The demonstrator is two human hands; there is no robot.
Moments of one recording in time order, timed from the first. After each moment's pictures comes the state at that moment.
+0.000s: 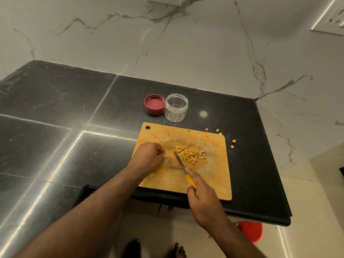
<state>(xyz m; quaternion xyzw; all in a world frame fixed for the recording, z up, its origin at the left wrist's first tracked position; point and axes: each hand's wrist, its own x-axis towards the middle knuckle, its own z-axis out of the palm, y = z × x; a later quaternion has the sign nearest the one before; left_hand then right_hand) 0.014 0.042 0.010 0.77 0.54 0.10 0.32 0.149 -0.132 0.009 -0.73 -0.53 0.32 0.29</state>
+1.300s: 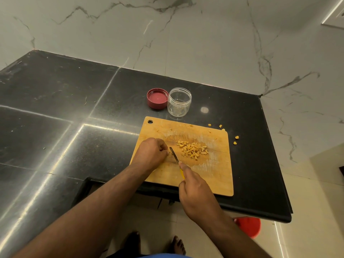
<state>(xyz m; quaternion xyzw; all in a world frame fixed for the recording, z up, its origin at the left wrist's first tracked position) 0.015 0.036 -0.001 0.76 0.56 0.13 0.31 0.127 -0.120 0.023 -0.73 -0.59 0.27 0.21</state>
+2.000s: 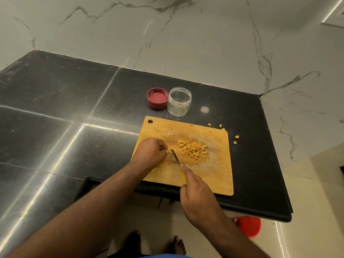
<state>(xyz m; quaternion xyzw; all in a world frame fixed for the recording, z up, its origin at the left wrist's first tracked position) 0.014 0.039 0.001 0.76 0.55 0.12 0.32 0.125 -0.131 0.028 -0.73 -0.59 0.26 0.21</state>
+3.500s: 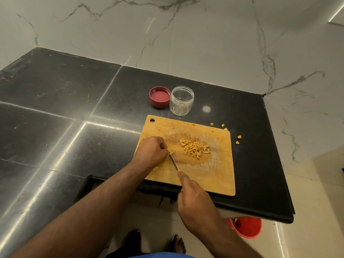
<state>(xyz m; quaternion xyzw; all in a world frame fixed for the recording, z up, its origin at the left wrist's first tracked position) 0.012 0.037 0.004 0.75 0.57 0.12 0.32 0.114 -0.139 0.025 -0.73 -0.60 0.28 0.19</state>
